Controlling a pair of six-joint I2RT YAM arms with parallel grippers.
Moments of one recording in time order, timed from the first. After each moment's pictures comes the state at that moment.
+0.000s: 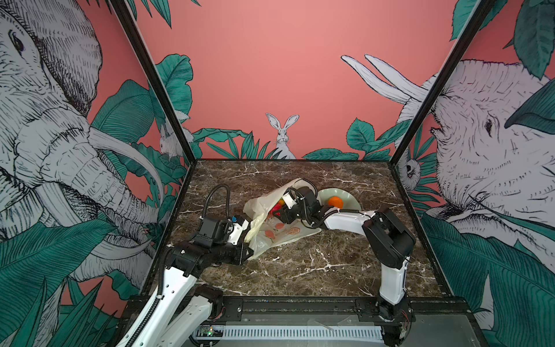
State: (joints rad) left arm -0.41 0.72 0.80 -1.08 0.48 -0.27; right arm 0.73 1.93 1.17 0.20 -0.37 0.13
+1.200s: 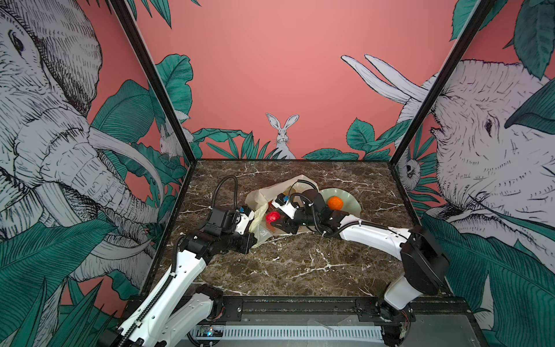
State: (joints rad) left arm -0.41 0.86 0.80 -0.90 0.43 -0.17; right arm 0.84 1.59 1.06 0.04 -0.40 -0.17
